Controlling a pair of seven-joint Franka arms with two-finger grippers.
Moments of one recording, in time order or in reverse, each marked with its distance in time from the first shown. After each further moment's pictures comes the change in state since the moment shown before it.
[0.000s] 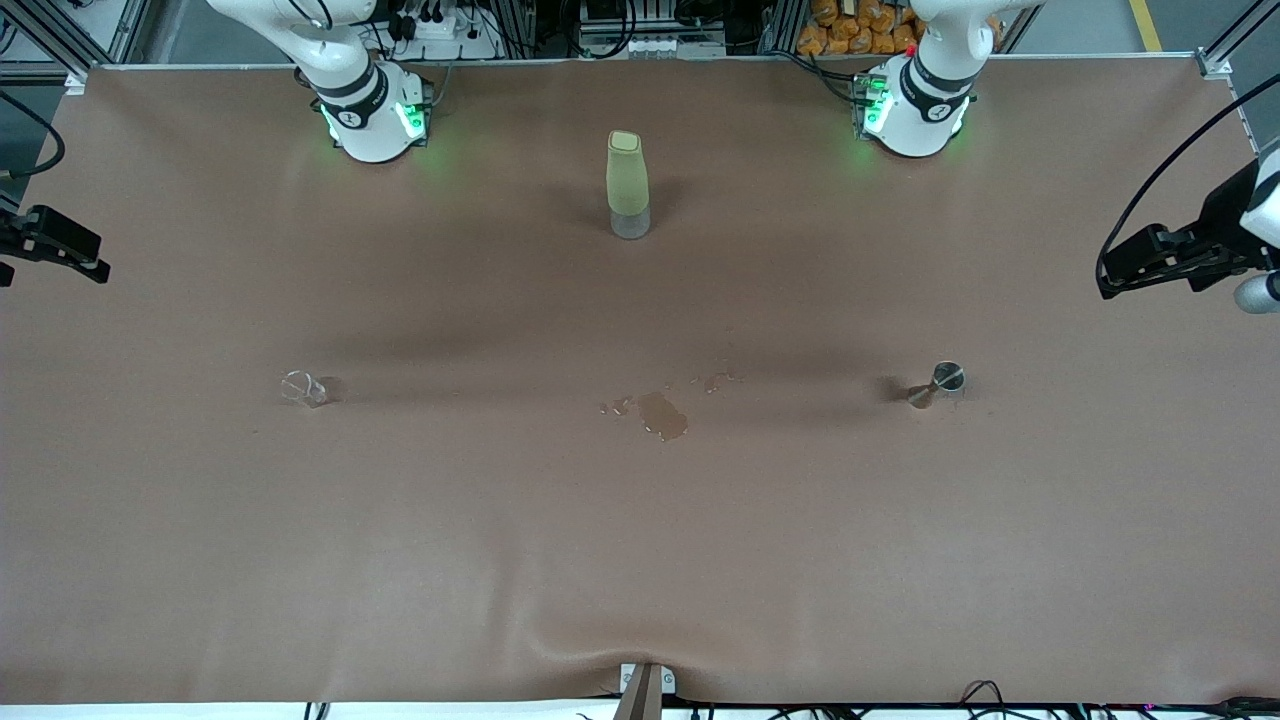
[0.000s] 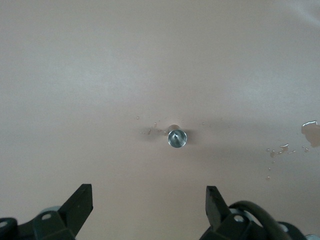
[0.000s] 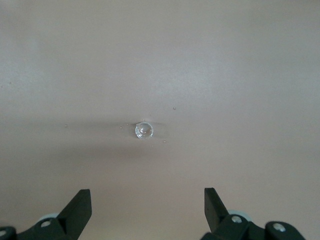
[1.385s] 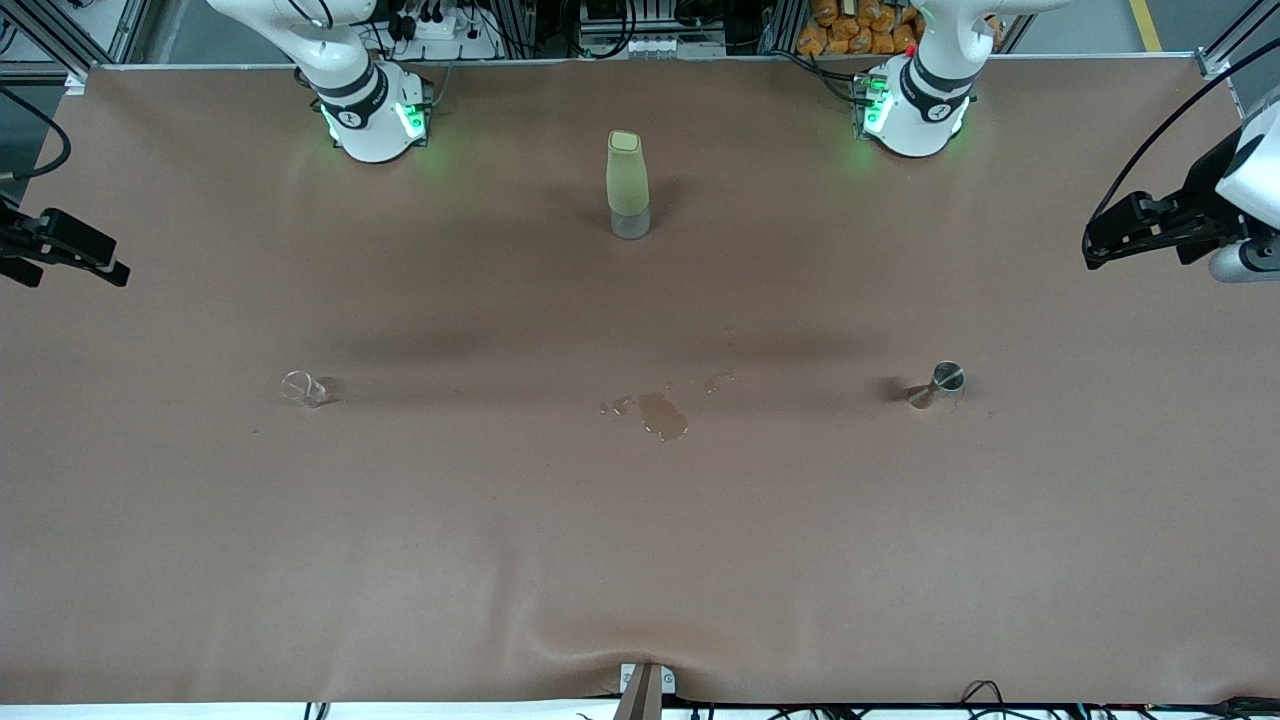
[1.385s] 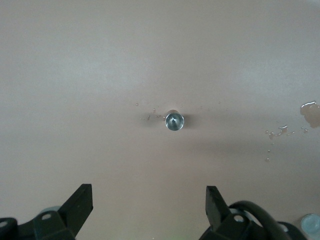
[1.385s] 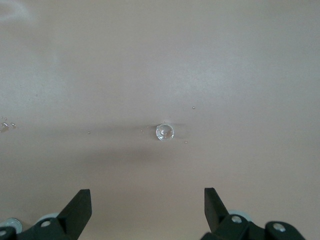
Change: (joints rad) left arm -0.216 -0.027 0.182 0.027 0.014 -0.096 0.000; right arm -0.004 0.001 0.004 -0.001 0.082 -0.001 0.074
